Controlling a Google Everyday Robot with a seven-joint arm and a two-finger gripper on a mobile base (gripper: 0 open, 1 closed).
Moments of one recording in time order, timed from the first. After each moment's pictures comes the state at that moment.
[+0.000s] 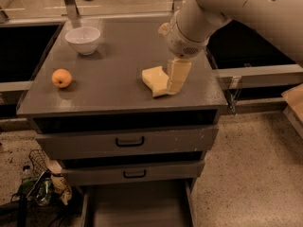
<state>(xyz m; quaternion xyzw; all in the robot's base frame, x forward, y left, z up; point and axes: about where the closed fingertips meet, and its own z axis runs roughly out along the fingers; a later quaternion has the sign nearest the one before) 0.607 -0.048 0.916 -0.73 0.62 -0.07 0.28</state>
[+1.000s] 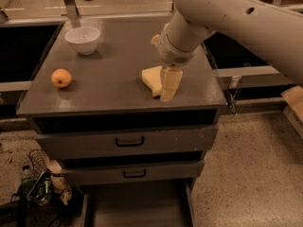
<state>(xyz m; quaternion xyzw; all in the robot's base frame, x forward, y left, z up) 0.613 -0.033 0.882 -0.74 0.62 -0.05 0.26</state>
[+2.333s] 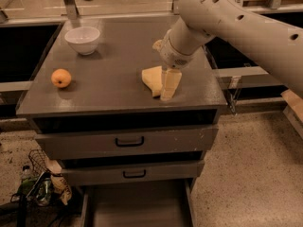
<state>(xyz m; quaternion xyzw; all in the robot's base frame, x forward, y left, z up) 0.648 -0.034 0.848 -0.74 0.62 -0.02 0.26</state>
